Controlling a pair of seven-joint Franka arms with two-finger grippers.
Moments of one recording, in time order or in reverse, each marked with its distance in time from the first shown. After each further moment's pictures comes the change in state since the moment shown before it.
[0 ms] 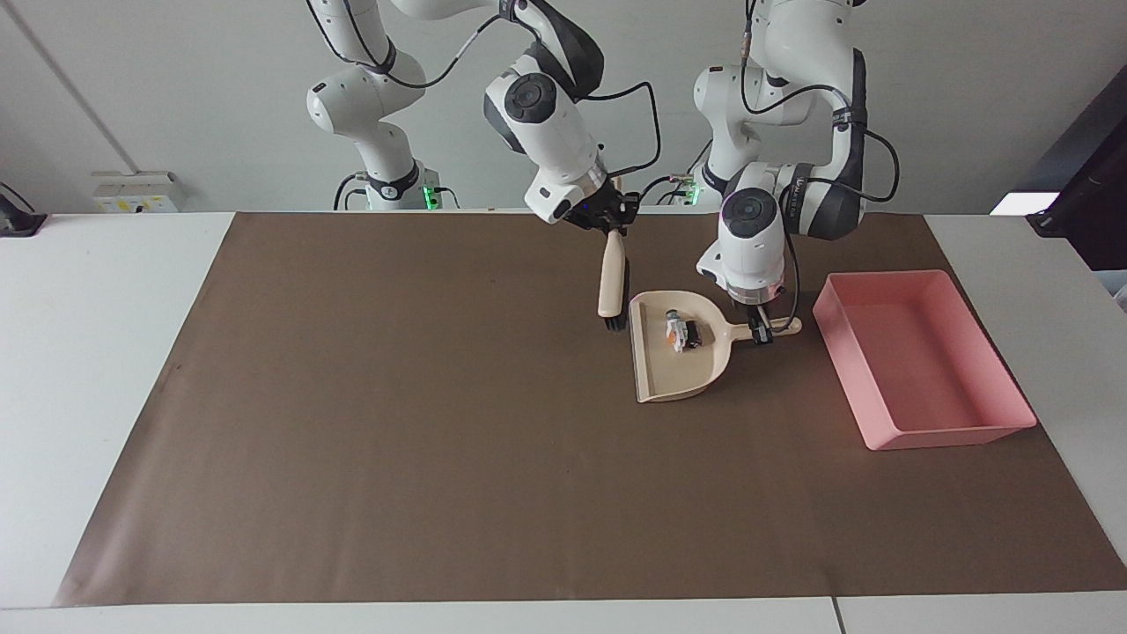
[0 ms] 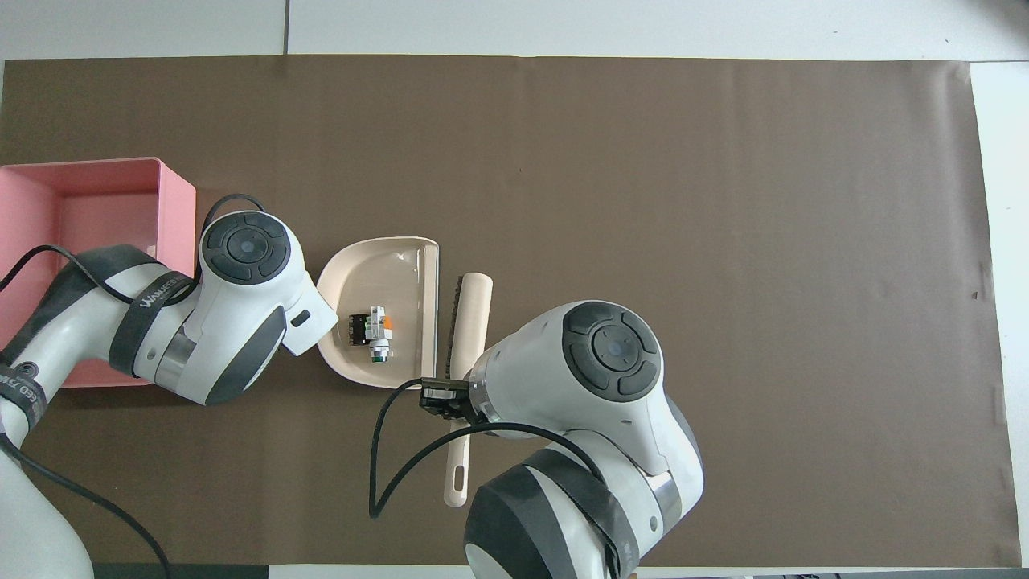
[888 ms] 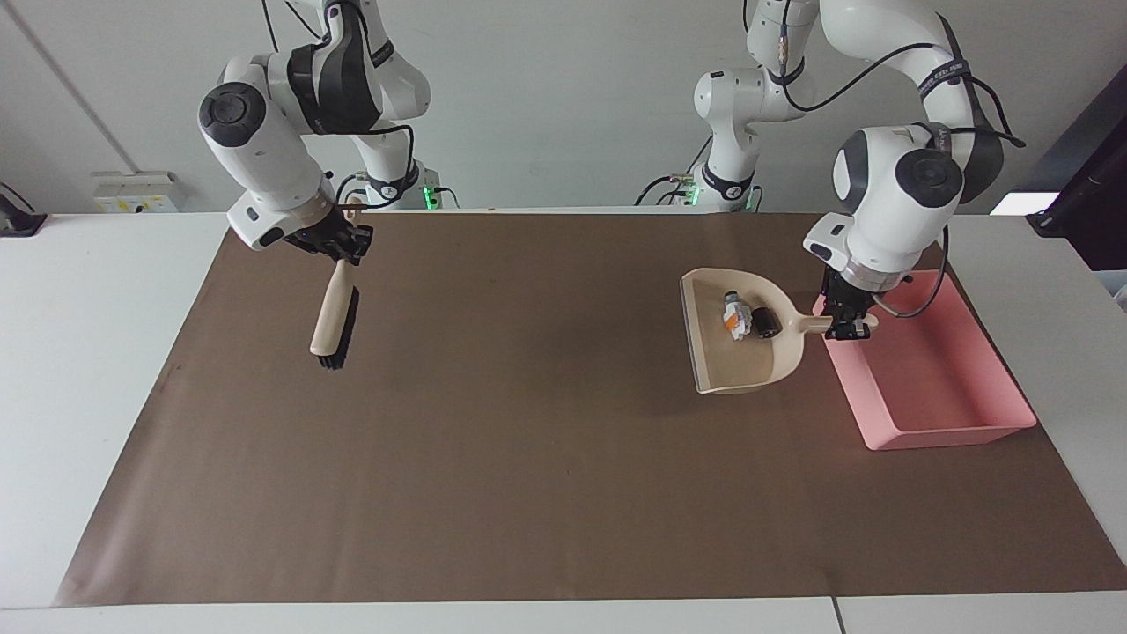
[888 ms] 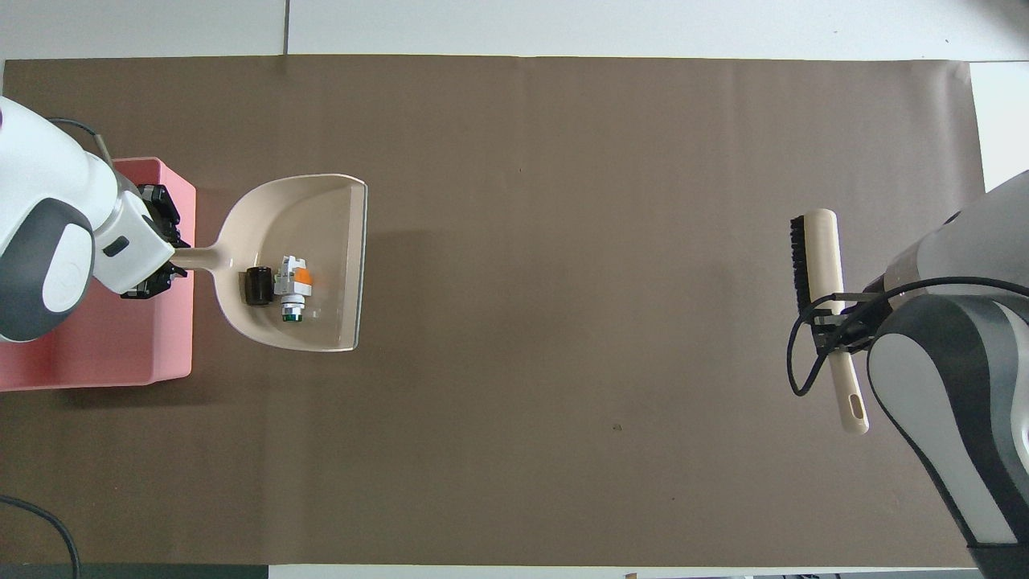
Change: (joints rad) left arm 0.250 -0.008 0.008 0.297 -0.202 -0.210 0.396; right arm -0.661 -0.140 -0.006 -0.109 -0.431 -0.308 -0.616
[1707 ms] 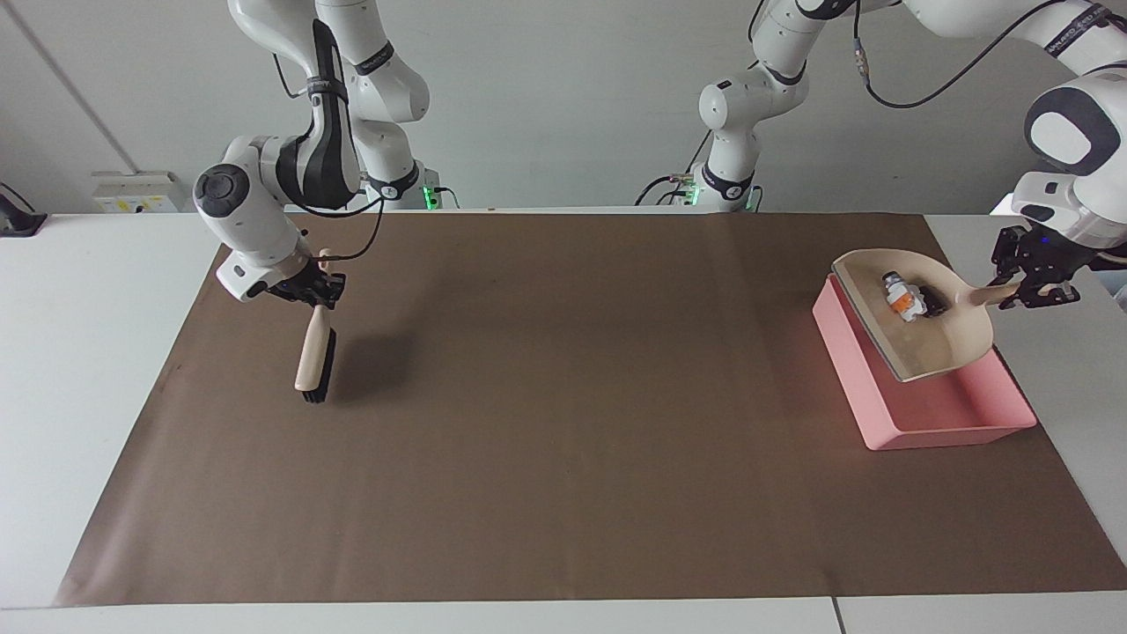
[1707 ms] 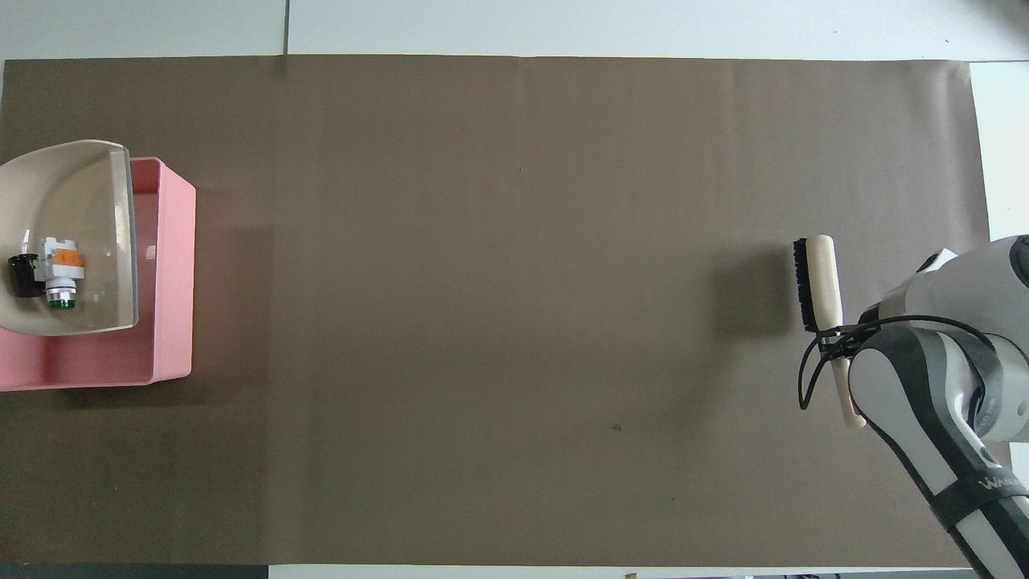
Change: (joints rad) left arm 0.394 0.096 0.012 0.250 0.038 -0.099 0.252; right arm -0.122 0.048 0.001 -0.269 -0.018 0.376 -0.162
